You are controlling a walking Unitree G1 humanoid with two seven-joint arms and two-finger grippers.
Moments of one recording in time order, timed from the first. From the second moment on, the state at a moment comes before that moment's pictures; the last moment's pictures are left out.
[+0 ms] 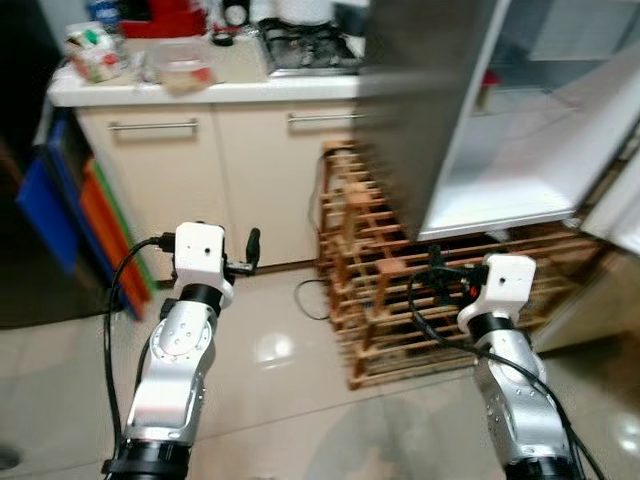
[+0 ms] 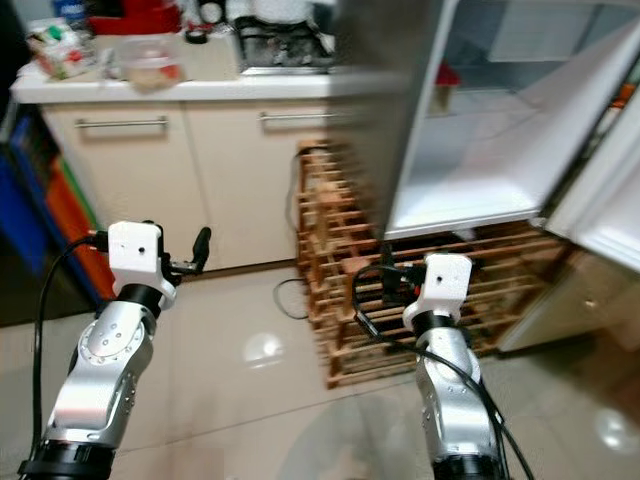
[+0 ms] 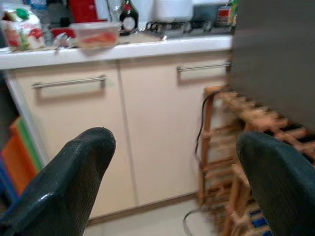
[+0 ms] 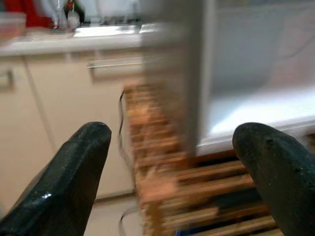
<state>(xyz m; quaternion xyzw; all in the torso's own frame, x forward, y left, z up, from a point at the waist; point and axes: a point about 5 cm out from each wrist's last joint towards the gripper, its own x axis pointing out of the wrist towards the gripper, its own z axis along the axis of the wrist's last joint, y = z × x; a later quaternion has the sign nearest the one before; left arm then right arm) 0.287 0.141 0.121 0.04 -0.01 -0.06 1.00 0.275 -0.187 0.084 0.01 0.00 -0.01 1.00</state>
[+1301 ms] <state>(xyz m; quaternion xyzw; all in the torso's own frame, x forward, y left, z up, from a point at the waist) 0.305 0.124 0.157 0.09 -0.09 -0.10 0.99 0.301 -0.143 0.099 0.01 -0.06 0.04 1.00</state>
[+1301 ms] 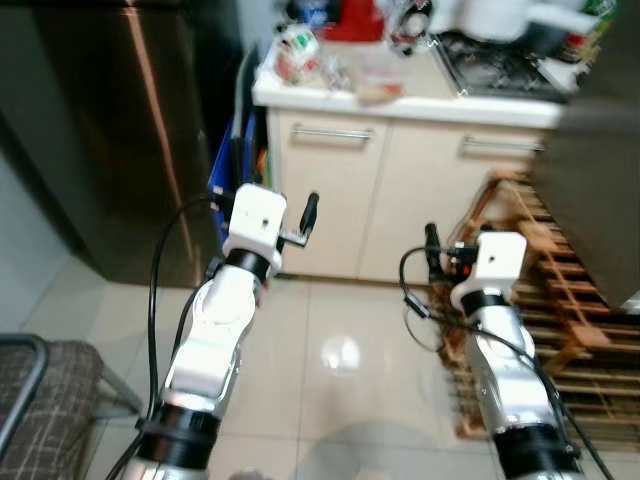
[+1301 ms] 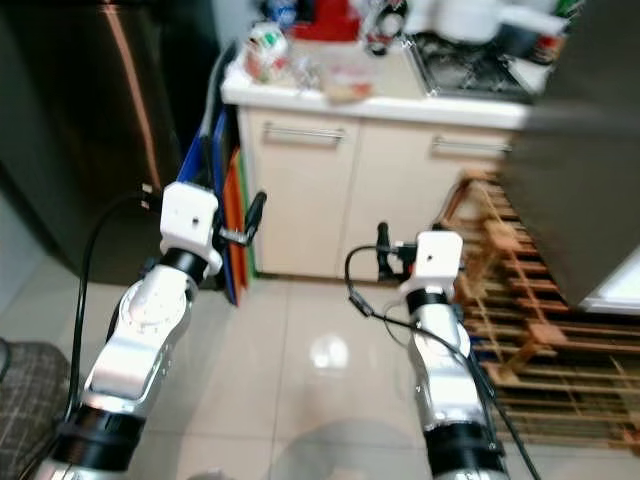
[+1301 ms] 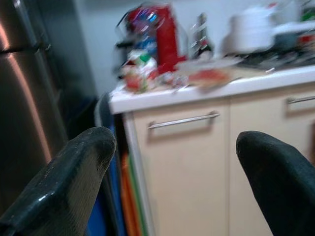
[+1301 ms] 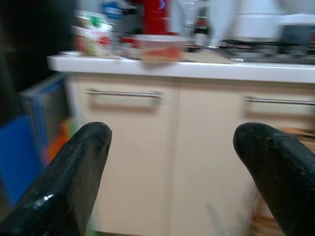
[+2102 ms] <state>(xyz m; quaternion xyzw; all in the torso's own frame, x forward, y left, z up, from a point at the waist) 0.308 0.099 0.160 0.10 -0.12 -0.15 0.98 0.303 -0.165 0.095 -0.02 -0.05 0.01 1.00</state>
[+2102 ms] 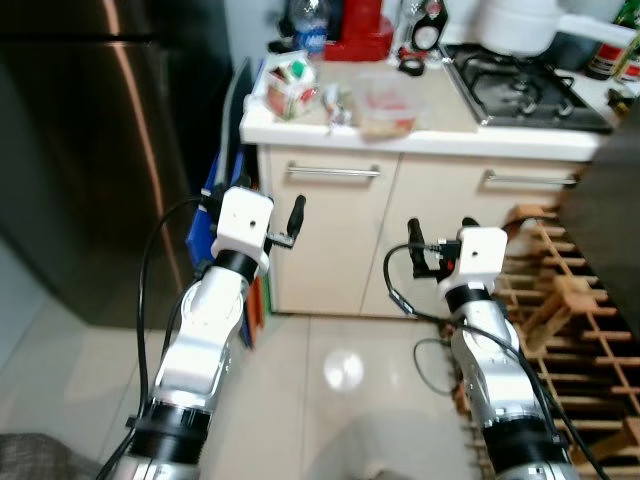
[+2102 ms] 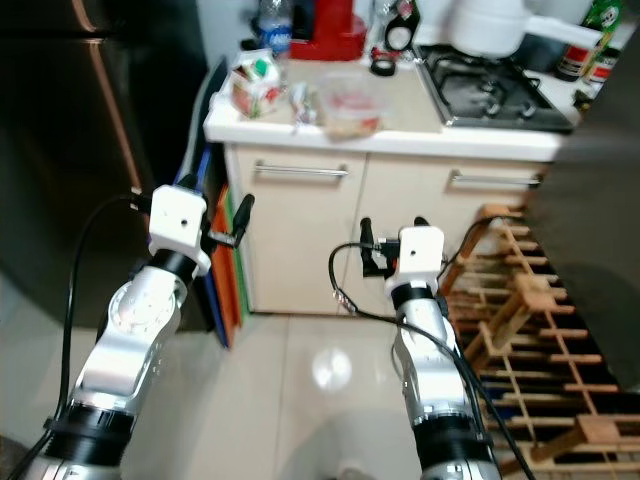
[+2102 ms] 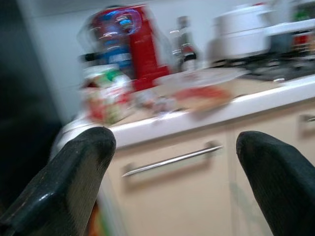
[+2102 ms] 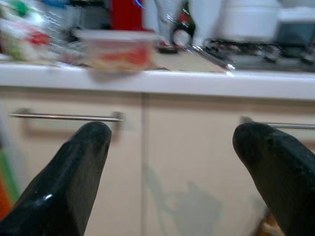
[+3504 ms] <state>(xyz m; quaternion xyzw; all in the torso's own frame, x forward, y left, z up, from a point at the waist) 0.307 0.113 0.167 0.07 -0.13 -0.13 0.98 0.288 -0.117 0.147 0.14 -0.03 0.21 0.97</state>
